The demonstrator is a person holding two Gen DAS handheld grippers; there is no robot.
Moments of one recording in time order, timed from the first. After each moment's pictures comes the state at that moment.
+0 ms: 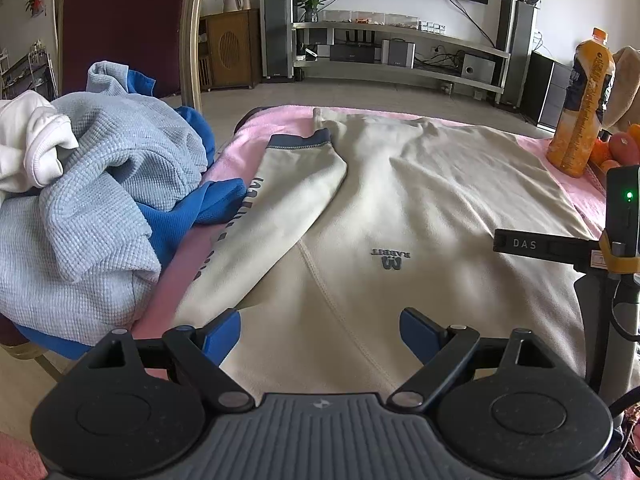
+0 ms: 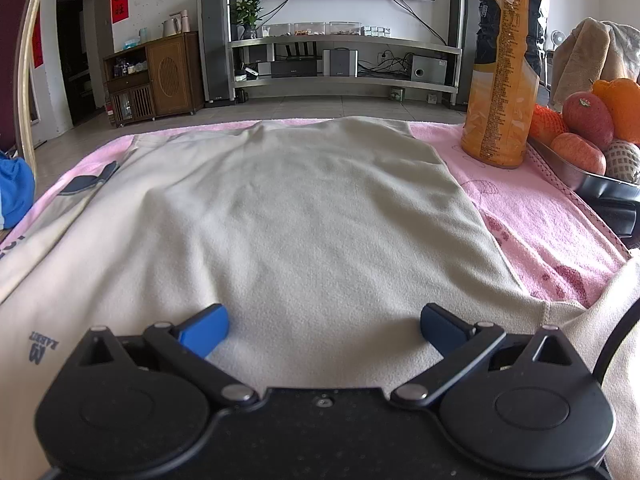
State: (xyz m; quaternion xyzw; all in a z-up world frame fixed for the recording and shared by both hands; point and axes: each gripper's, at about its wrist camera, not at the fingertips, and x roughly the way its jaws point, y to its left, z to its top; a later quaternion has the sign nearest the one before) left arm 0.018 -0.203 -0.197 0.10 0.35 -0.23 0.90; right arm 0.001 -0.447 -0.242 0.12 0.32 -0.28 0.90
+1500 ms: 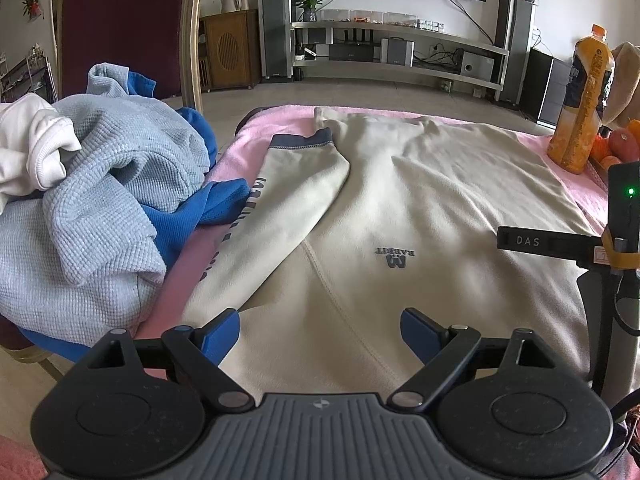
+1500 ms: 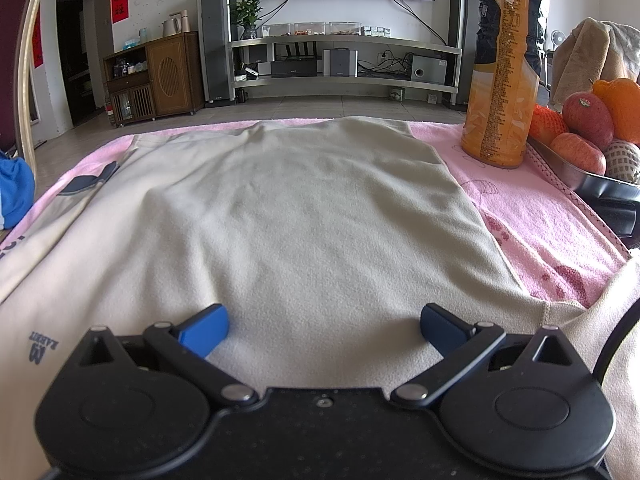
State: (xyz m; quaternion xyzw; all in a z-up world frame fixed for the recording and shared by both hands) left arm 0.020 -0.201 -0.197 0.10 0.35 -0.23 0.90; right arm 0.000 -0.447 -0.242 0.12 0.32 -0.28 0.90
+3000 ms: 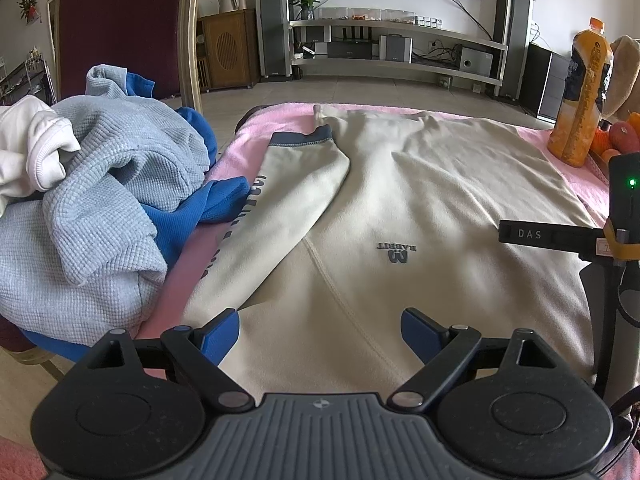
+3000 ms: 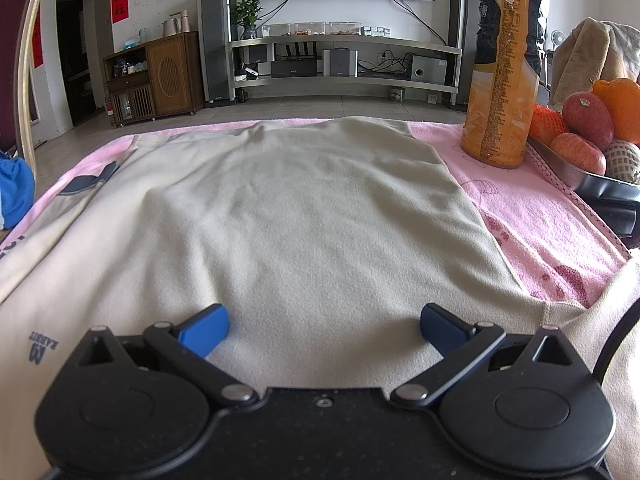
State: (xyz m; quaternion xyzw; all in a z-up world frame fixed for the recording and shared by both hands) left arm 0.018 -0.201 -0.199 0.11 0.35 -0.23 0.90; right arm 0.001 -0.447 -0.242 0.12 0.32 -0.28 0.90
